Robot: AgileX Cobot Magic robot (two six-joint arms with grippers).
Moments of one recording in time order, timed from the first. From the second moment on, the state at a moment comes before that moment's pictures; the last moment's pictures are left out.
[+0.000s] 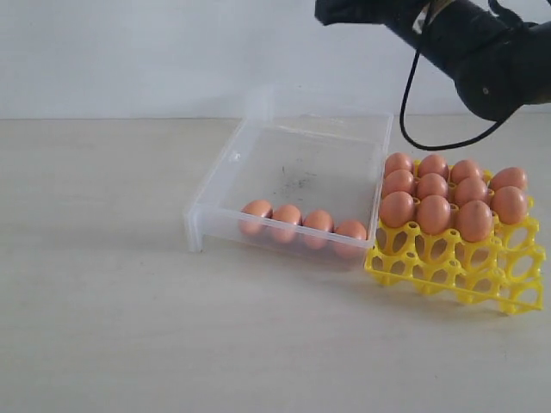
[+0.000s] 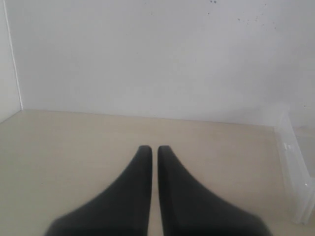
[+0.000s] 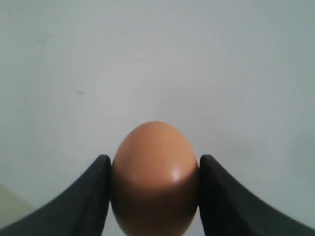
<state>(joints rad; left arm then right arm) 0.08 0.00 0.00 0.34 0.13 -0.40 0.30 1.90 -1.24 -0.42 -0.84 0.27</state>
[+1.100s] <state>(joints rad) 0.08 0.00 0.00 0.34 0.13 -0.40 -0.36 1.83 -0.30 -0.86 -1.20 0.47</state>
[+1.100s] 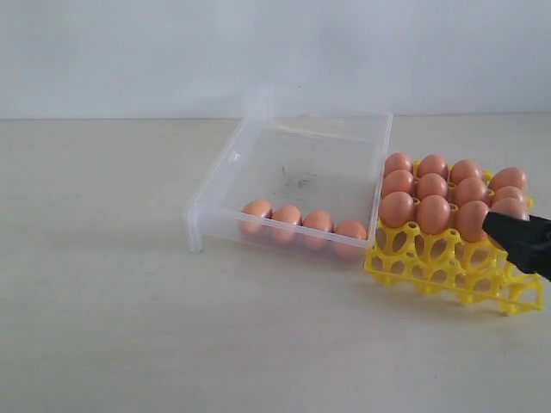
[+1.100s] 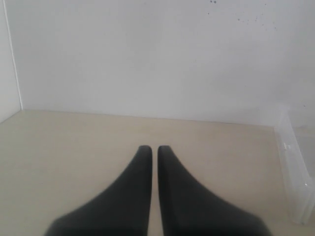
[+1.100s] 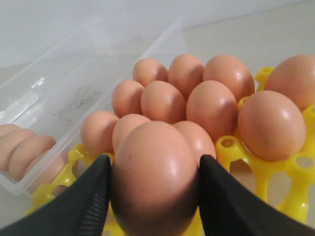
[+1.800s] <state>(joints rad) 0.08 0.00 0.00 0.34 0.13 -0.40 -0.36 1.91 -0.28 -0.65 -1.21 0.32</state>
